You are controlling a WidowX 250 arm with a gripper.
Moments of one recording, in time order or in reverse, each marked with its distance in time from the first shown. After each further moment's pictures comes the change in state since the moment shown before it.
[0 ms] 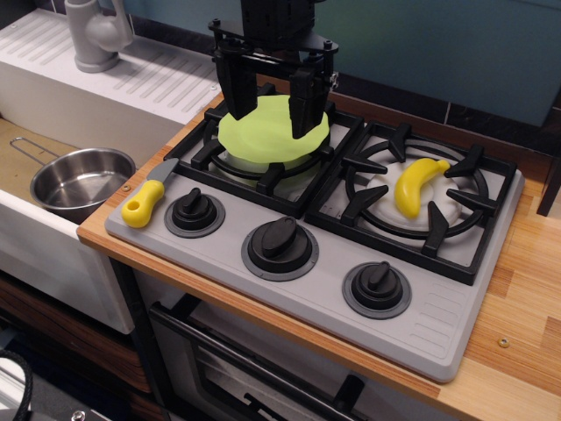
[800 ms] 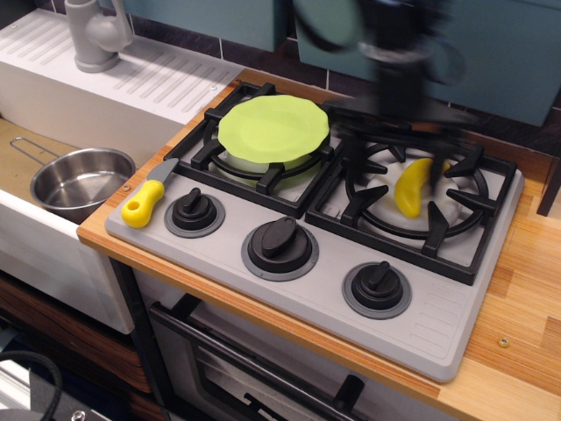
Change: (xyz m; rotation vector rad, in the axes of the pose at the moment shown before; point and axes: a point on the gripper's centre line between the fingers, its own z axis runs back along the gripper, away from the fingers) arm 0.046 -0.087 -0.063 -0.066 -0.033 0.194
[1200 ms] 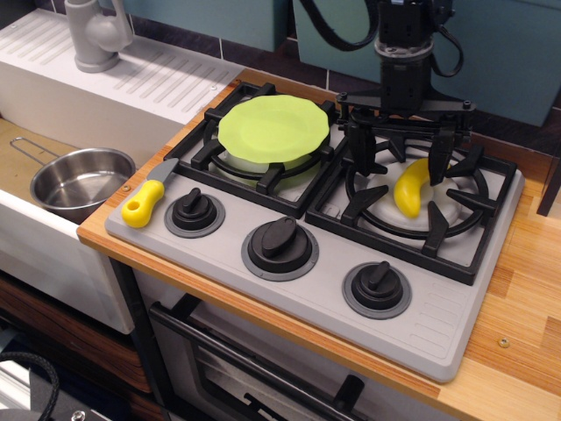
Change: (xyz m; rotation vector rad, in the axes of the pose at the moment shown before) arm 0.015 -0.004 -0.002 -0.002 -0.041 0.008
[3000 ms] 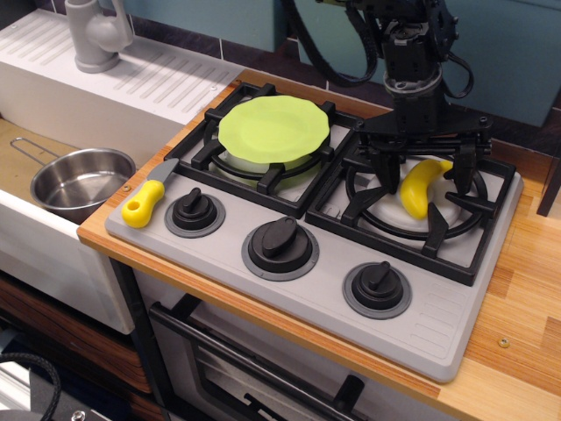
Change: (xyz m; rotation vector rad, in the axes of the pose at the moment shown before) arm 0.000 -0.011 -0.027 -0.072 -0.120 0.039
